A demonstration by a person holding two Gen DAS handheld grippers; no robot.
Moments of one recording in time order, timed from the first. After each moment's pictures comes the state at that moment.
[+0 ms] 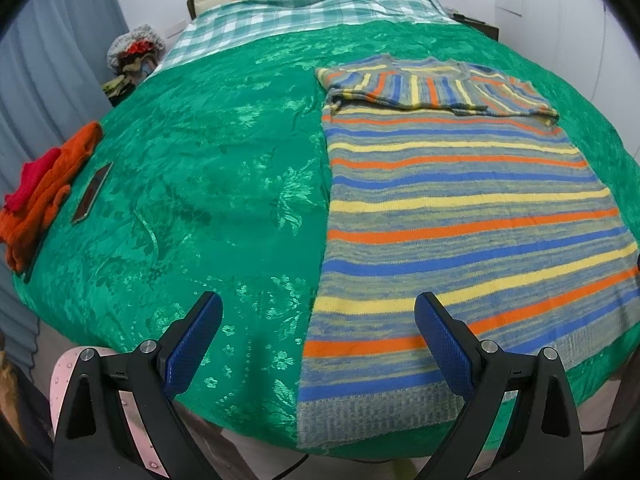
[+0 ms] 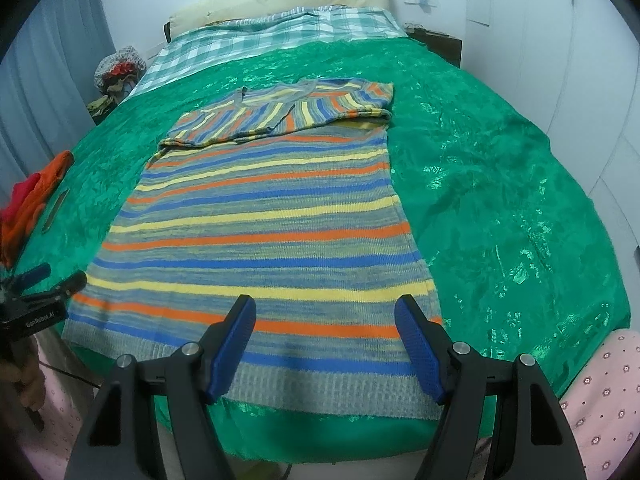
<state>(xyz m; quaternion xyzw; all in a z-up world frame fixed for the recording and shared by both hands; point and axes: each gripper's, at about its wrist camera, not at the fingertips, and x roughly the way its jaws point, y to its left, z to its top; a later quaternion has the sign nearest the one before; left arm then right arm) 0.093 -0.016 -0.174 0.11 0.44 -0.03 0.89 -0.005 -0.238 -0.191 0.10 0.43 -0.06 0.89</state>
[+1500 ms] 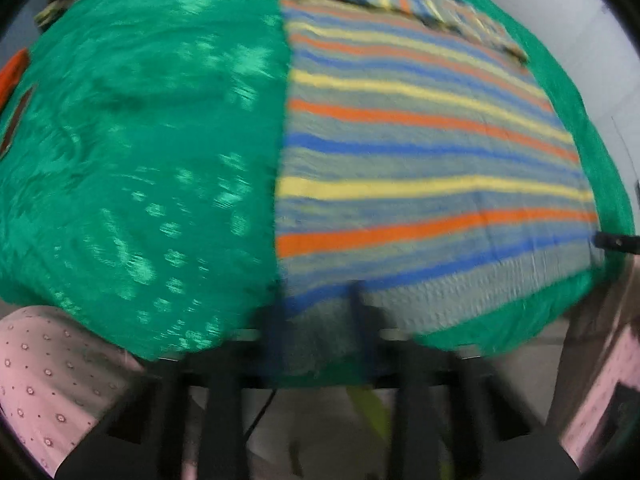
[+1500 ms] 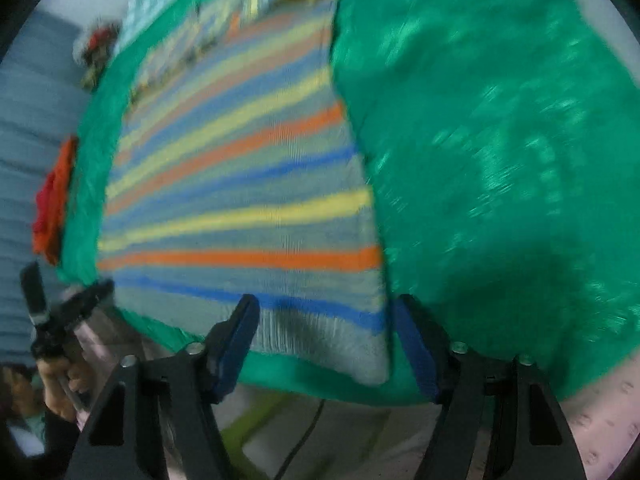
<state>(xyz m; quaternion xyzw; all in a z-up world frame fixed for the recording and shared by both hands) 0.097 0.008 -0.210 0.06 0.60 -0.13 0.78 0.024 -0.317 -0.244 0.21 0.64 0.04 0.73</state>
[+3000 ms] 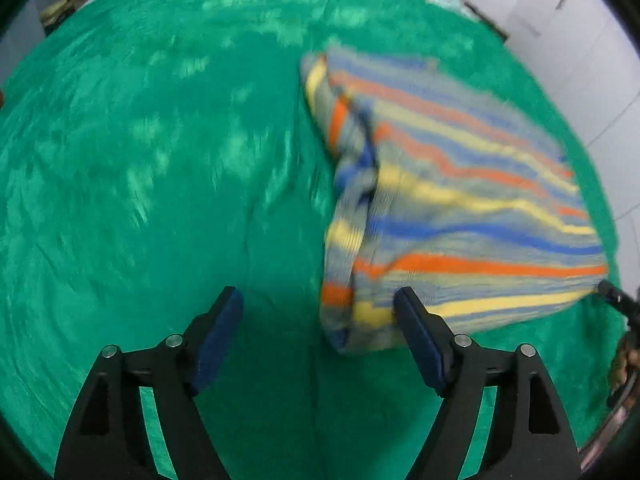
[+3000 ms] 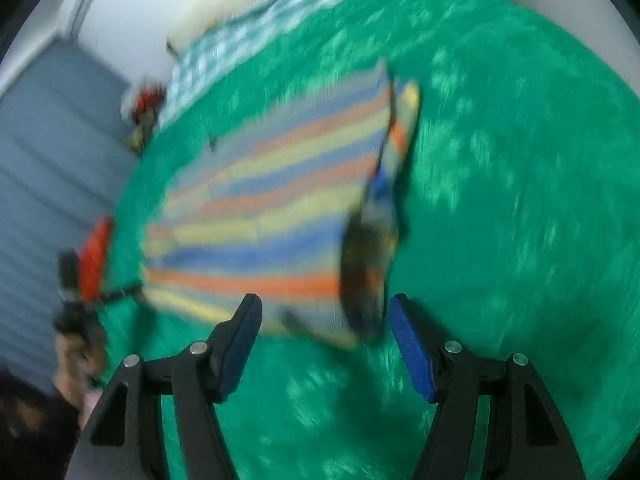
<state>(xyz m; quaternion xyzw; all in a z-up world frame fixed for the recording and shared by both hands) 0.329 -0.010 -0.201 -0.02 0.57 -0.11 0.81 0.211 -0.377 -0.240 0.25 0.49 0.08 0.83</state>
